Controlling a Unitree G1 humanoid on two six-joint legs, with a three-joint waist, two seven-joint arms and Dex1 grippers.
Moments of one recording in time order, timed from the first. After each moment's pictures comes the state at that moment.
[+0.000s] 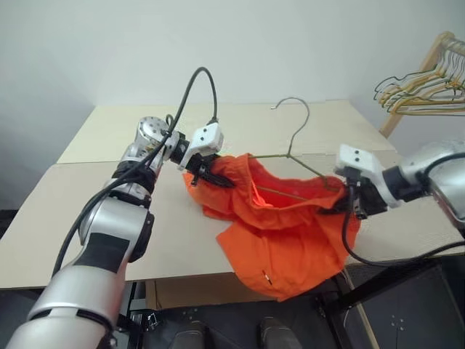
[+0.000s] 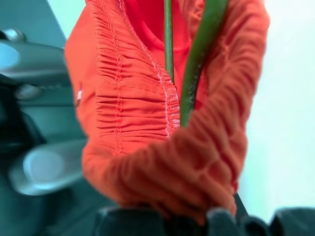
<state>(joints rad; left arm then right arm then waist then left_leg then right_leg) -1.28 0.38 -0.21 1.19 -0.05 -0.23 -1.61 -0.67 -1.15 0.23 -0.23 0.40 1.09 1.34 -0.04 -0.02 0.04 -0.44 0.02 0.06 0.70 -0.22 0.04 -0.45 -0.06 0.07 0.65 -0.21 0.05</state>
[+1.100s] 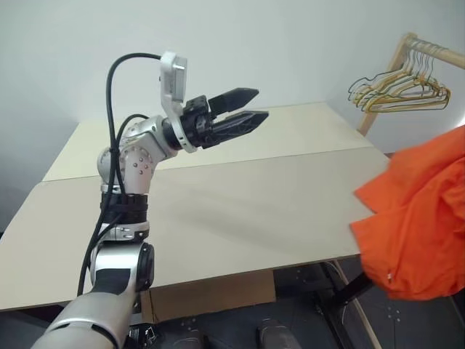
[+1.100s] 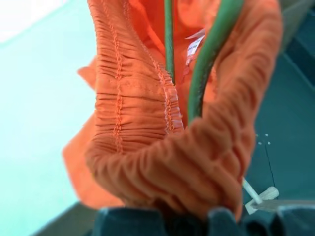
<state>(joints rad) -0.96 0.30 0.15 0.17 -0.70 0.70 -1.12 -0.17 -1.09 -1.10 0.05 0.98 1.61 -0.07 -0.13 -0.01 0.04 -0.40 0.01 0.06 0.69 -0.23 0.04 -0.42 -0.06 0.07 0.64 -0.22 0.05</state>
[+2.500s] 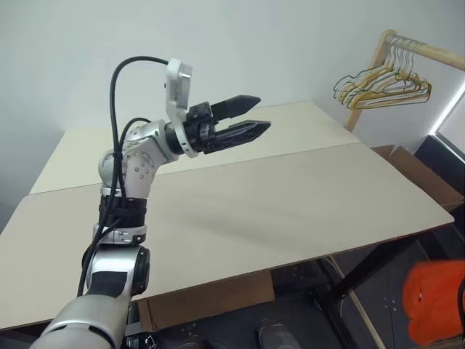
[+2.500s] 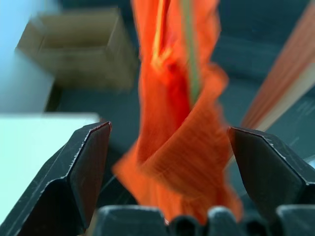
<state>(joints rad) -0.94 0.33 0.09 0.15 -0.71 0.65 -1.11 -0.61 -0.96 -1.04 -0.06 0.34 1.52 -0.54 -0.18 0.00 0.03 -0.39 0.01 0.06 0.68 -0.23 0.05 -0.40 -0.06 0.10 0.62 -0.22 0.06</state>
